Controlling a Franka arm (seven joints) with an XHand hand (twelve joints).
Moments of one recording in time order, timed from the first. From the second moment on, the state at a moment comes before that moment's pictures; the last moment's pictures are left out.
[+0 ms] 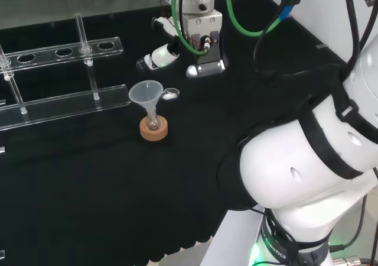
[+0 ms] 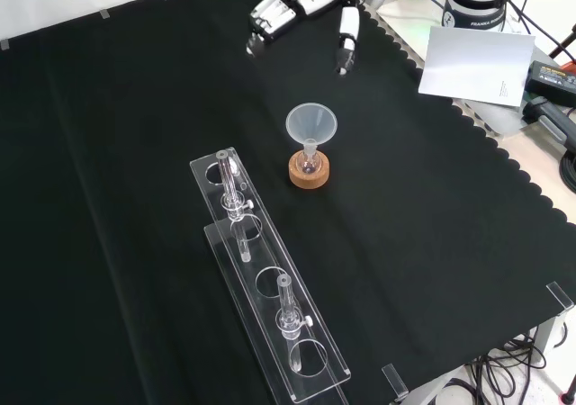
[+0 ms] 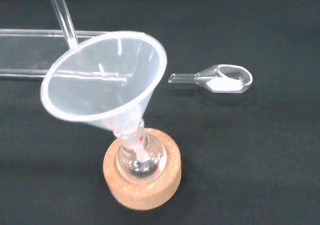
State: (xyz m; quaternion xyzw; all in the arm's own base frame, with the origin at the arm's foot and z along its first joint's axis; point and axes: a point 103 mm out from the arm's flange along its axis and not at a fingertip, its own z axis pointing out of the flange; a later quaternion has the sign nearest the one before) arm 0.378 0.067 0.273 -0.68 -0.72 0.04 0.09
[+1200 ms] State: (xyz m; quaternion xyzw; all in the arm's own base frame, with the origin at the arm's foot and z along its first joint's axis) arm 0.472 0.000 0.272 -0.72 -0.68 0.06 0.10
